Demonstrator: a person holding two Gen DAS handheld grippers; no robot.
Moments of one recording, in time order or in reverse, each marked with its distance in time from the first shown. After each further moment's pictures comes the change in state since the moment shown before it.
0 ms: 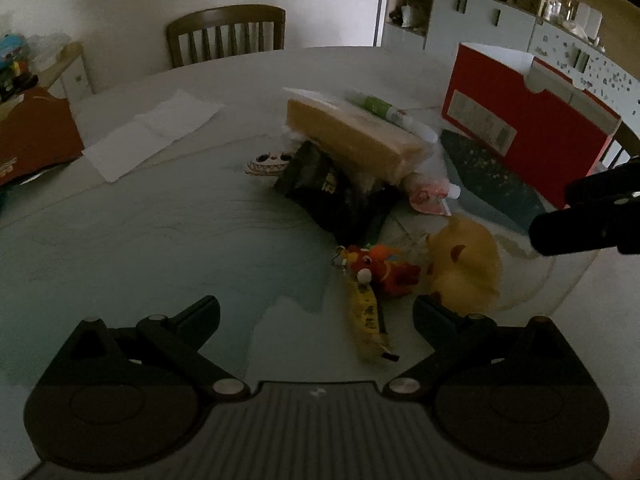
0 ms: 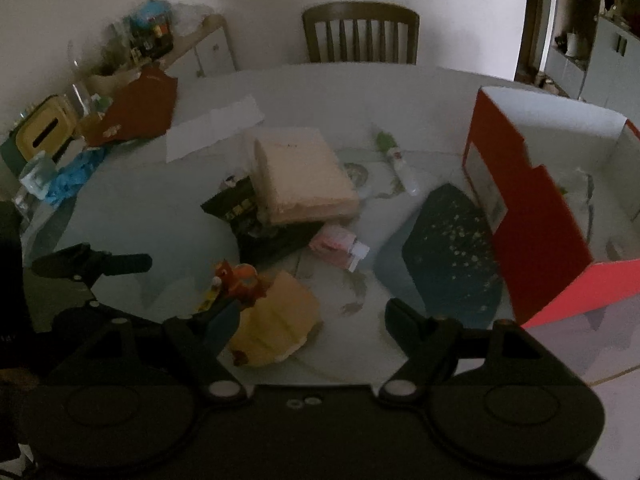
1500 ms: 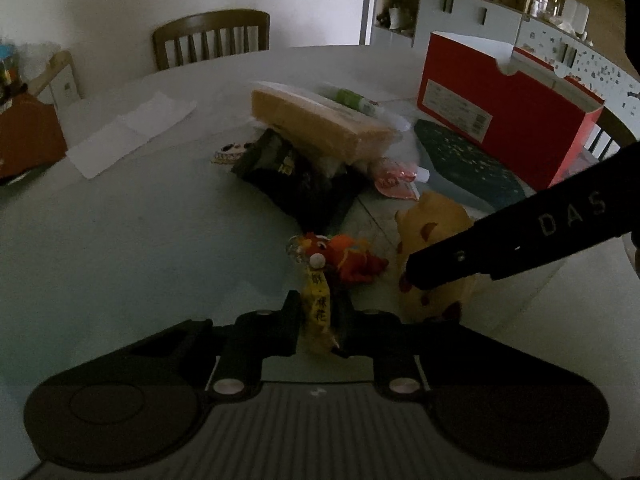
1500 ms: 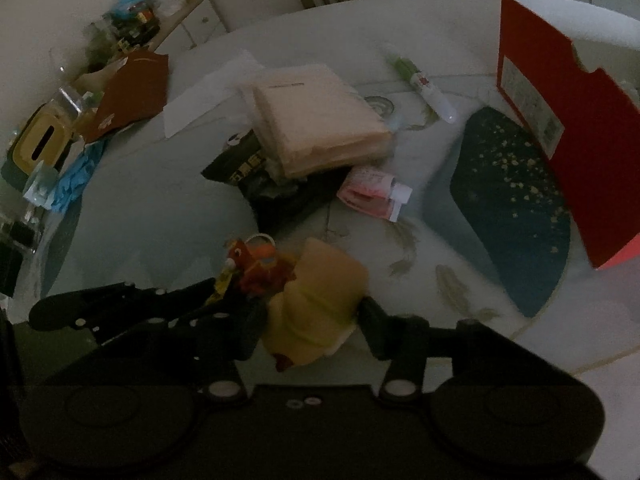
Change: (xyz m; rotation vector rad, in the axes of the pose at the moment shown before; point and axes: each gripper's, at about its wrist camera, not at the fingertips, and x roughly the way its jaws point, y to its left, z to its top) left arm -0.002 -0.023 -0.014 0.016 -0.015 -0.026; right arm 0.036 -0.003 -0.007 0.137 0.117 0.112
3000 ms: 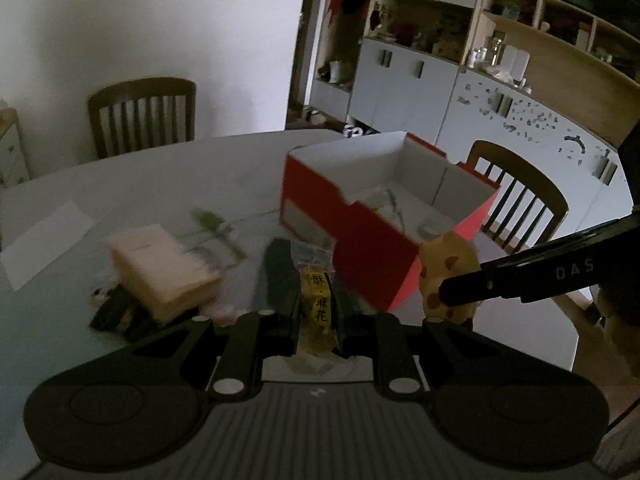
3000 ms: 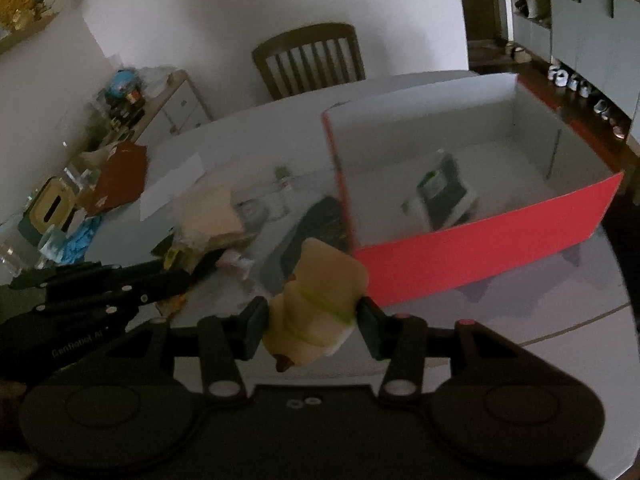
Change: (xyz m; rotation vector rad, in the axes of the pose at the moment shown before) left arm -0.060 -0.121 0.092 0.023 -0.159 -0.169; right arm -0.154 -0.148 0.001 0.042 -0.198 -0.010
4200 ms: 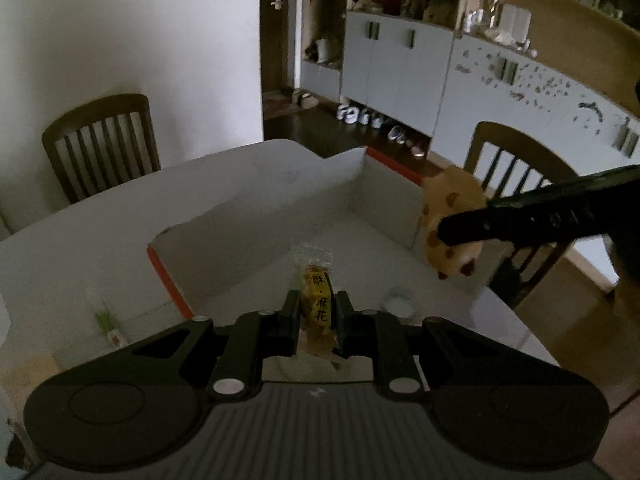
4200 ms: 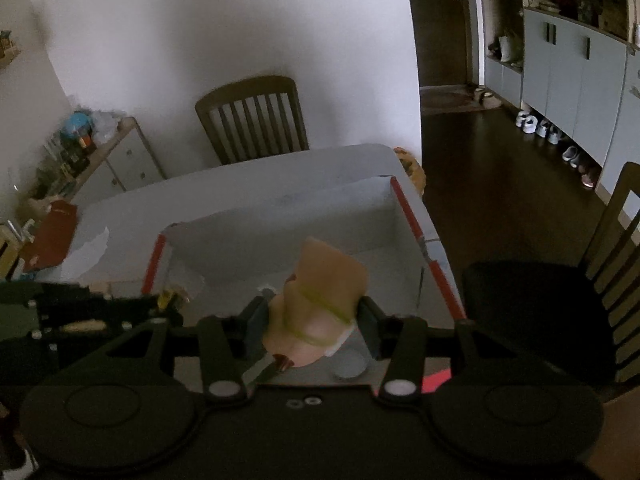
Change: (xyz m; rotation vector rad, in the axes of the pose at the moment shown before) left arm 0.155 -0.110 0.111 0.098 0.085 0.070; right arm 0.017 -0.149 0.105 -0.055 -0.098 -0.089
